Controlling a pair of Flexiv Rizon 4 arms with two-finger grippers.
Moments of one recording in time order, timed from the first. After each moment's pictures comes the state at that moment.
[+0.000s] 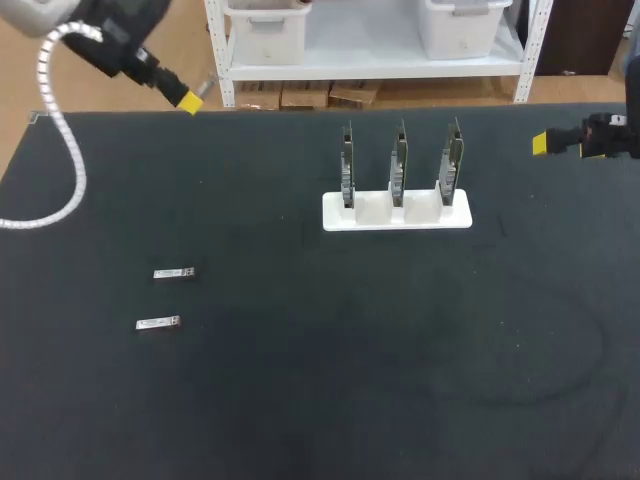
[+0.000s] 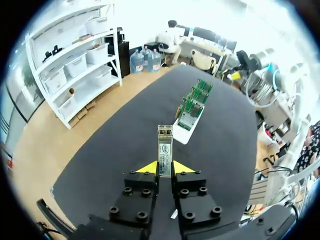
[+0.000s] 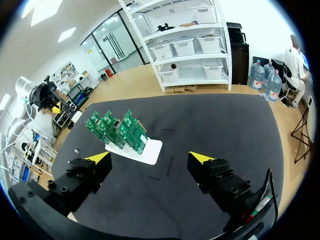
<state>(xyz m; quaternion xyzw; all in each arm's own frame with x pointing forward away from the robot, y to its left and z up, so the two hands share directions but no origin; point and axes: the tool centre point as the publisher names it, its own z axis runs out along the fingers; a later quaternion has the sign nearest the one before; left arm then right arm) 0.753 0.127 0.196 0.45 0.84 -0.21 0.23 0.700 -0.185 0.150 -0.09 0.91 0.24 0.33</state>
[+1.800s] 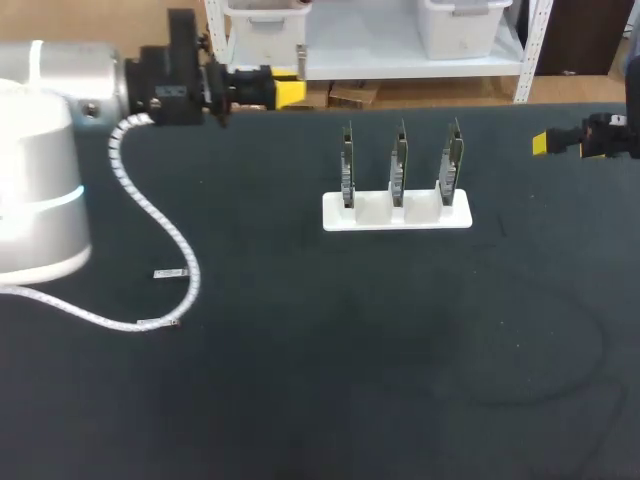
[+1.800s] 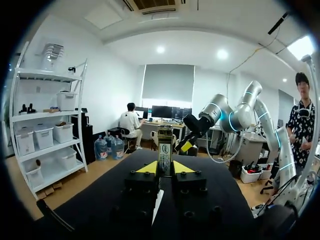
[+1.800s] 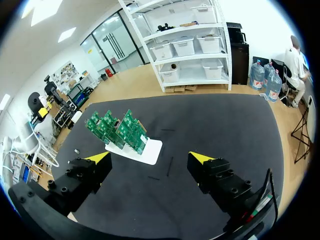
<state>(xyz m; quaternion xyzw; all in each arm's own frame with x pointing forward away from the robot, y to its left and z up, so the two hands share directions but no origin) 0.709 -0.030 0.249 0.45 0.60 -0.45 0.49 0.700 -0.185 0.150 -0.09 0.91 0.24 0.33</state>
